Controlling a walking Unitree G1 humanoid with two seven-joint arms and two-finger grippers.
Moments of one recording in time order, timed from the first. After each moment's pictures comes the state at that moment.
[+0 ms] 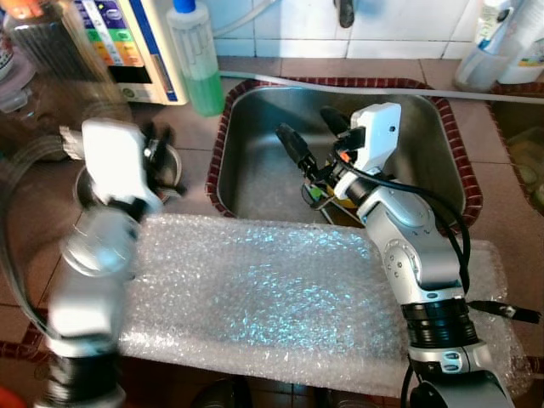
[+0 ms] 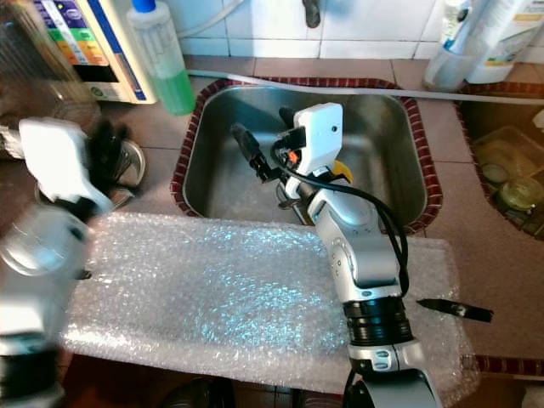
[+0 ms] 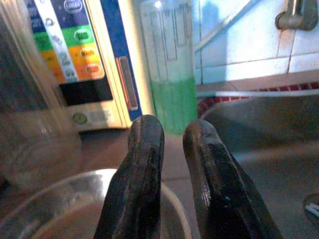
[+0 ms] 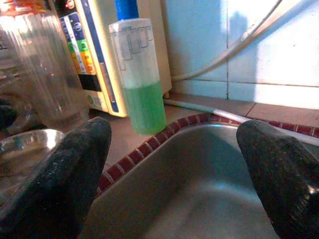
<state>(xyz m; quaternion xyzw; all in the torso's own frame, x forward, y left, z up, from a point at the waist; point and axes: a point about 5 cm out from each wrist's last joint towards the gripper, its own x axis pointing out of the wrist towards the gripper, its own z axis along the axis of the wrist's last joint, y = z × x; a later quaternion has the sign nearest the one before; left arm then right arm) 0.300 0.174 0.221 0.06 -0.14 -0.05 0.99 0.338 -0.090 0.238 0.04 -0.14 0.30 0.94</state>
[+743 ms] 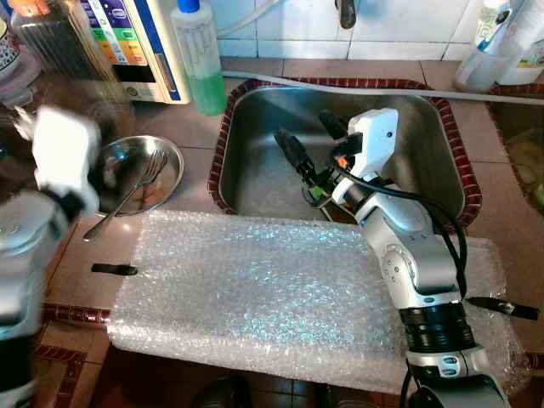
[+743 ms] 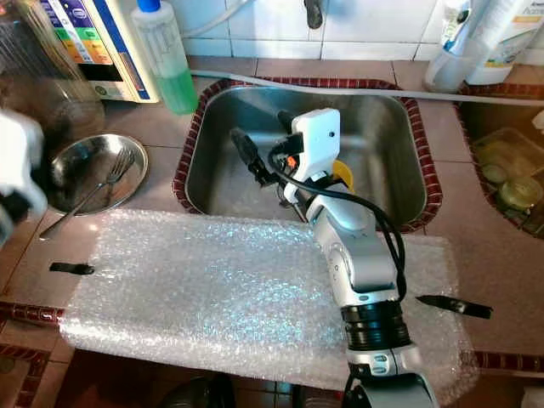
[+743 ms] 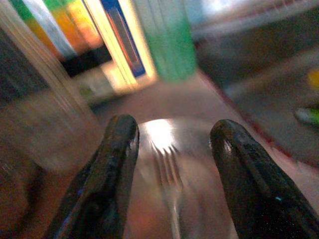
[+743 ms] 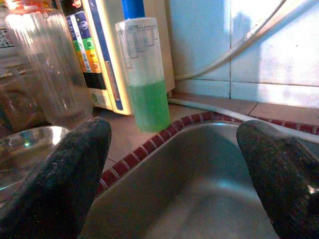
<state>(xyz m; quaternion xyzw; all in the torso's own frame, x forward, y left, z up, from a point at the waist) 0.295 0.250 0.234 0.17 -0.02 -0.17 0.97 0.336 -0.090 0.233 0.04 -0.14 0.30 0.94</state>
